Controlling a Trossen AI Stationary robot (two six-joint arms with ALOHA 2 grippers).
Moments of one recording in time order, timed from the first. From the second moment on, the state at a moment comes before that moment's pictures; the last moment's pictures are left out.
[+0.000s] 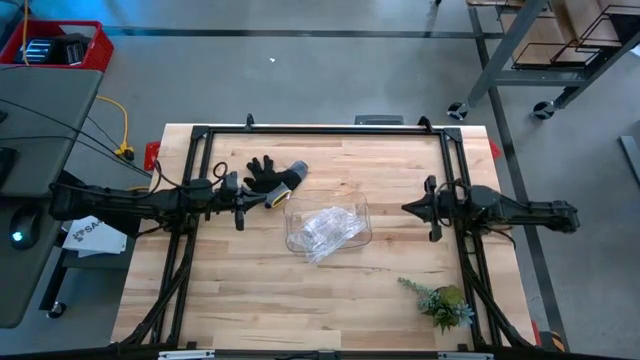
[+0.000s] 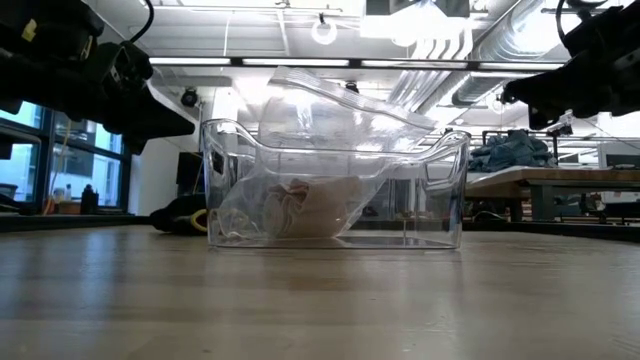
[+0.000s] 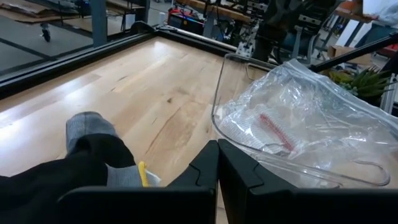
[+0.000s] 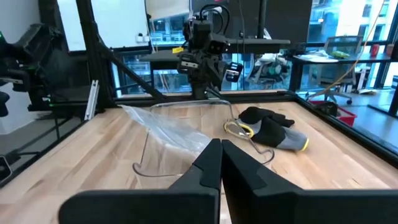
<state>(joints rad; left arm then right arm) 0.11 0.57 0.08 0.27 -0.13 -0.26 -0.01 0.01 0.01 0.01 0.00 0.01</state>
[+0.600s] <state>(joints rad) 0.10 0.53 0.08 0.22 -0.13 -0.26 -0.01 0.01 0.01 0.01 0.00 0.03</state>
